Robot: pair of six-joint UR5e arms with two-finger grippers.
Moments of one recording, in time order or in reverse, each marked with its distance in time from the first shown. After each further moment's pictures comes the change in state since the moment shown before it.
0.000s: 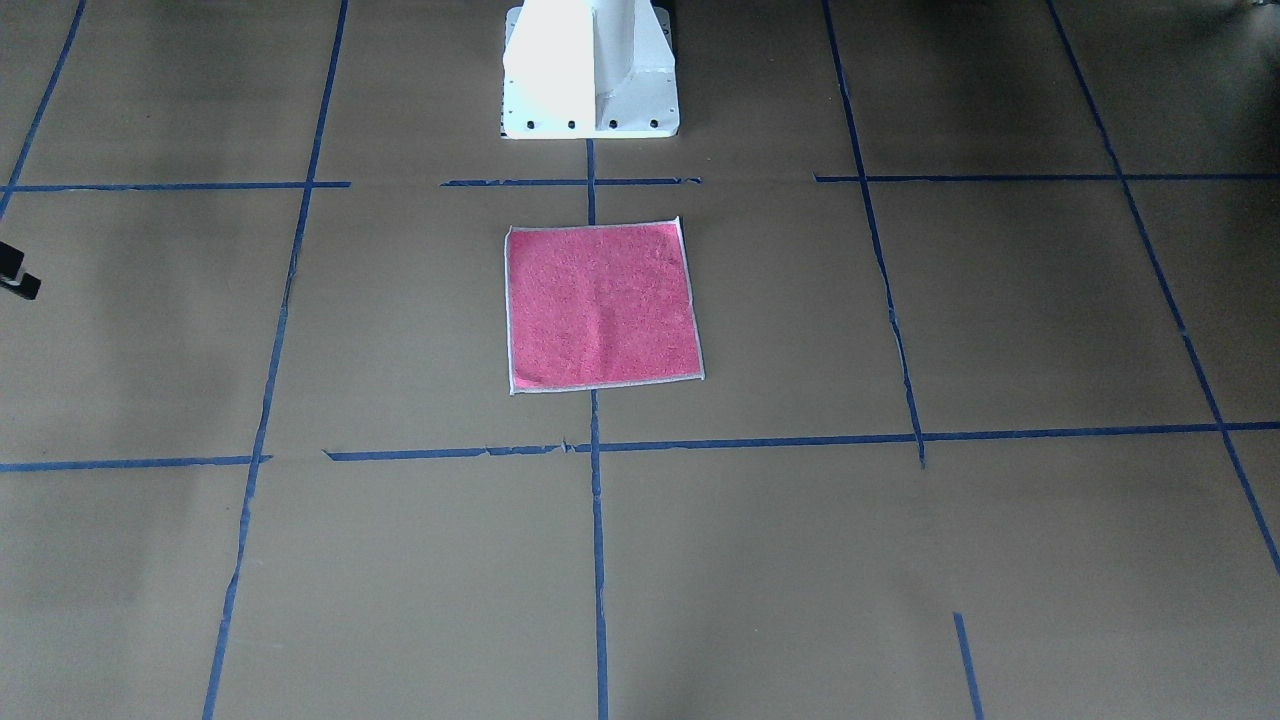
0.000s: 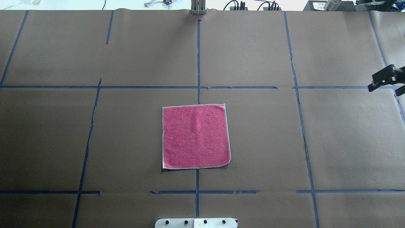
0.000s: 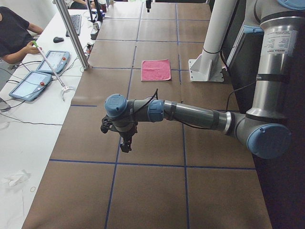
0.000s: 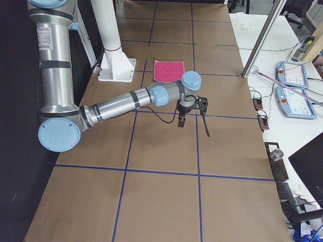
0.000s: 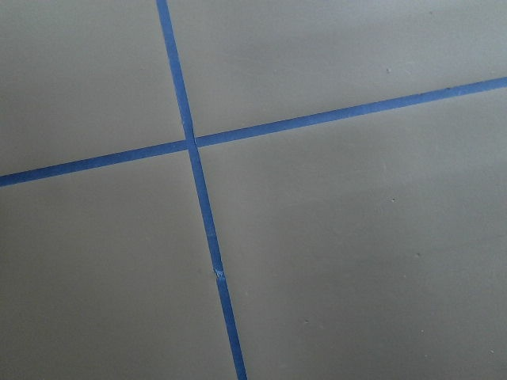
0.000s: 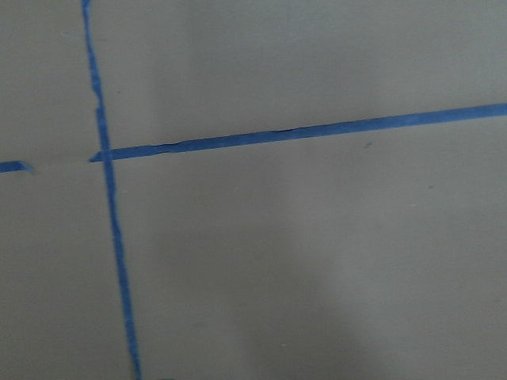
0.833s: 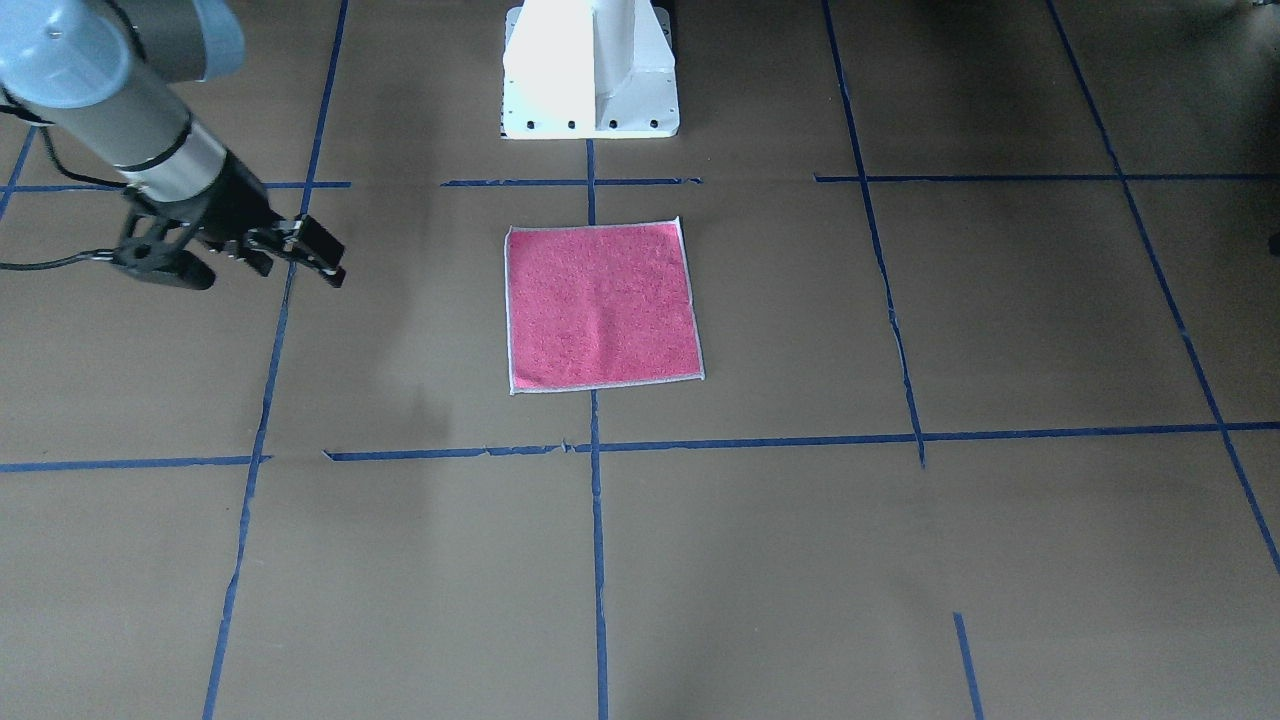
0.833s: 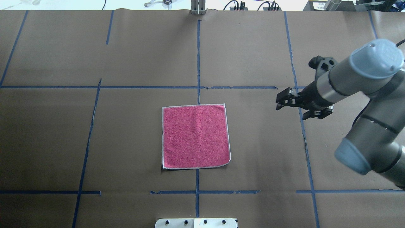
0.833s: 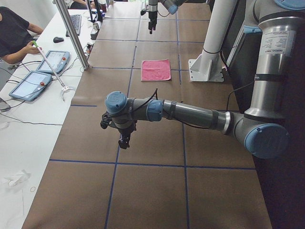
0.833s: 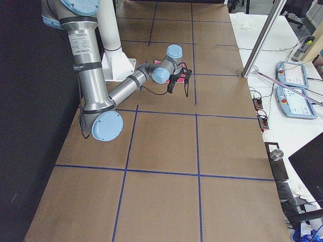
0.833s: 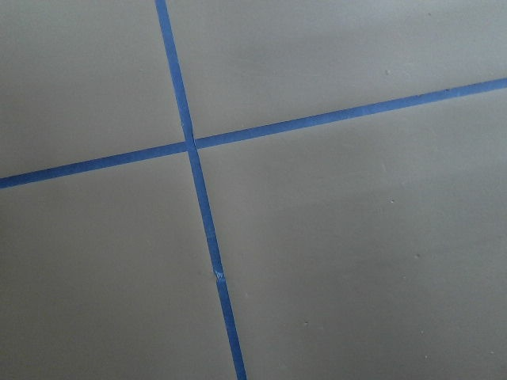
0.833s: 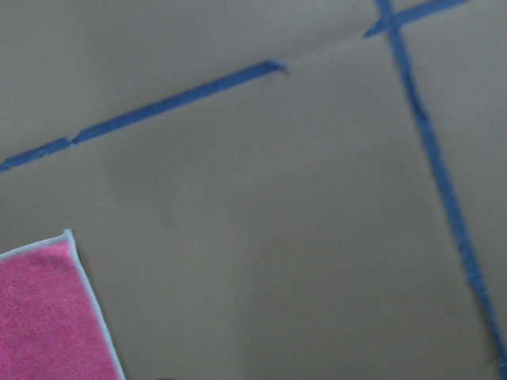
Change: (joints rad) left arm 0.041 -0.002 0.000 -0.087 0.000 -0.054; right arm -0.524 0.206 0.044 0.222 -0.335 0.814
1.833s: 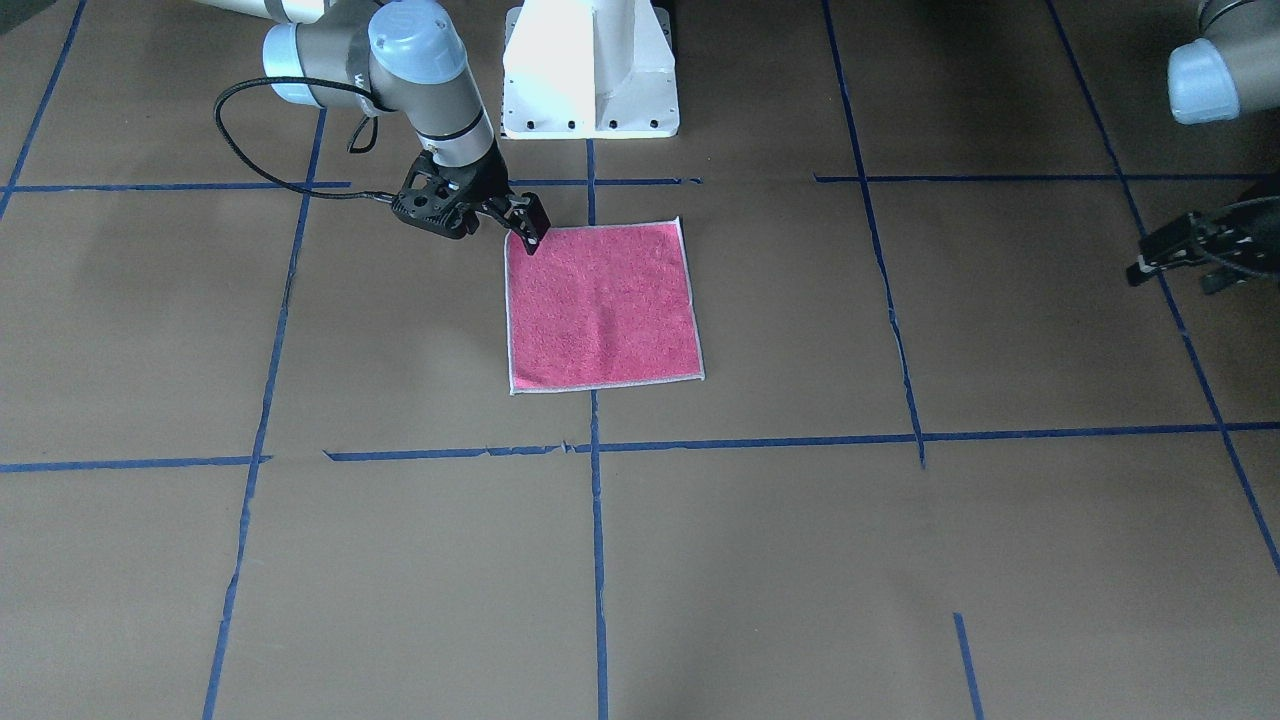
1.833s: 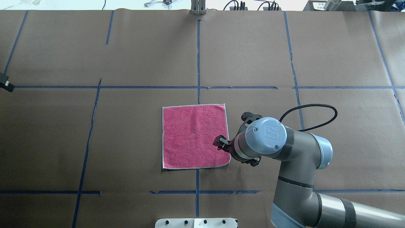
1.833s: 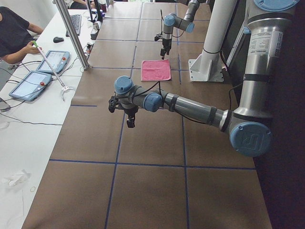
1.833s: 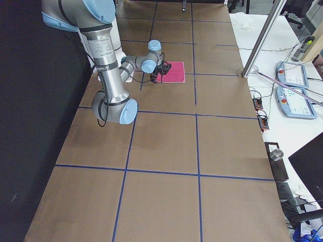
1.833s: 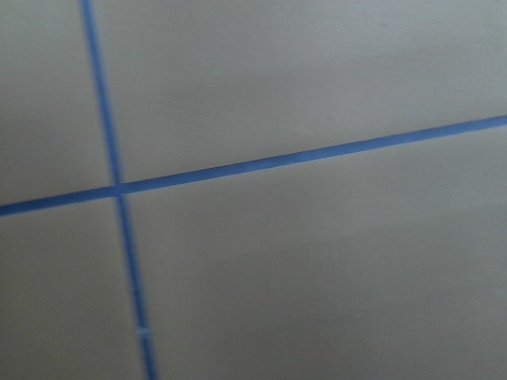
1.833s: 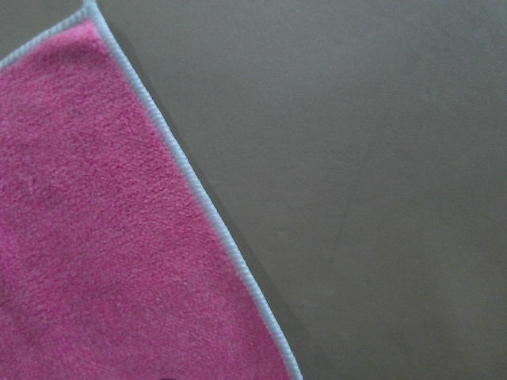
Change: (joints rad) left arm 0.304 -0.012 -0.094 -0.284 -0.003 -0.730; right arm -0.323 0.183 -0.143 -0.009 -0.269 0.365
